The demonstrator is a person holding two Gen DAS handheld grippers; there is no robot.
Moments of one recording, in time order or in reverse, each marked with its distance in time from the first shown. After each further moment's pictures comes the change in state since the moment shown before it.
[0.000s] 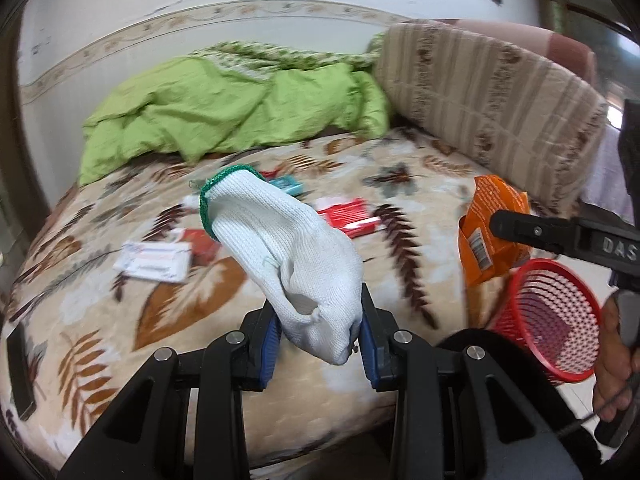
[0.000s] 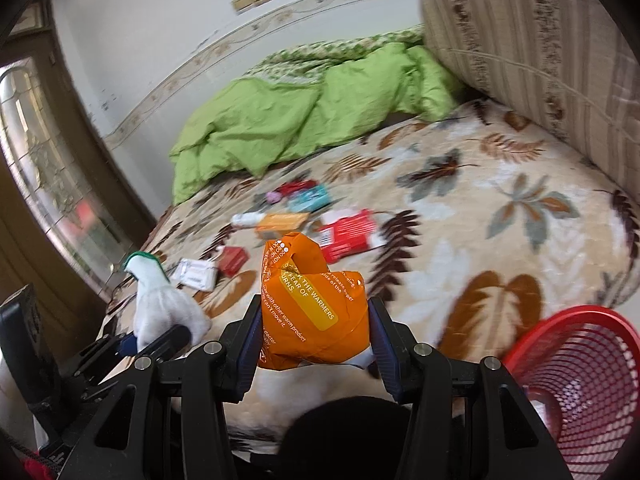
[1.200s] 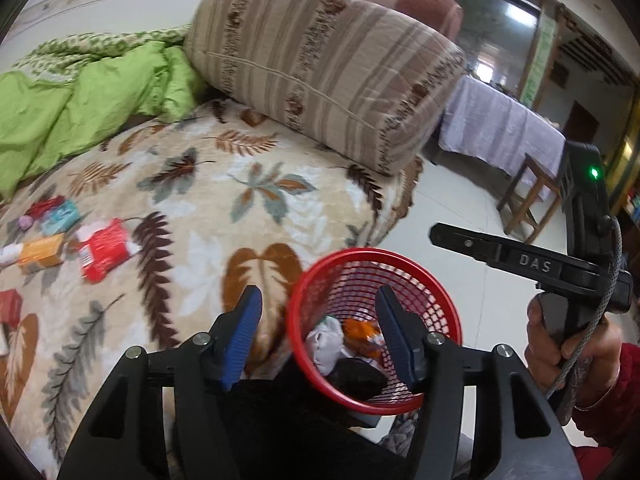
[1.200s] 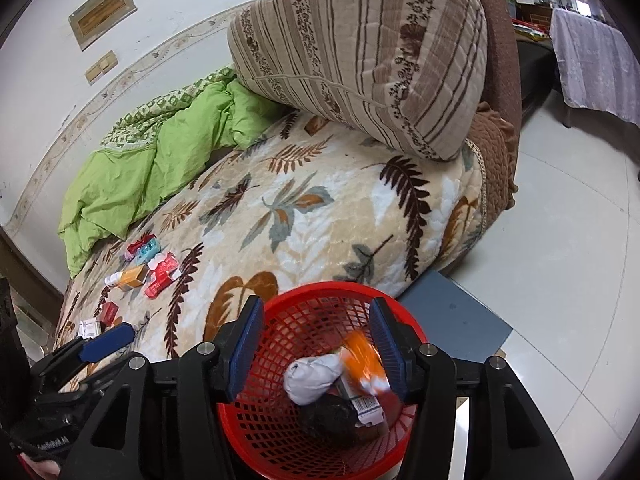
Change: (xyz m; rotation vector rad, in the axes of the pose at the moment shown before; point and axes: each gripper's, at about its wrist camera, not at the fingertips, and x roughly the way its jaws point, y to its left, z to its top) left arm 0.028 -0.151 0.043 0.154 0.146 -0.513; right arm -0.121 -0.148 -0.011 0.259 -0.054 -0.347
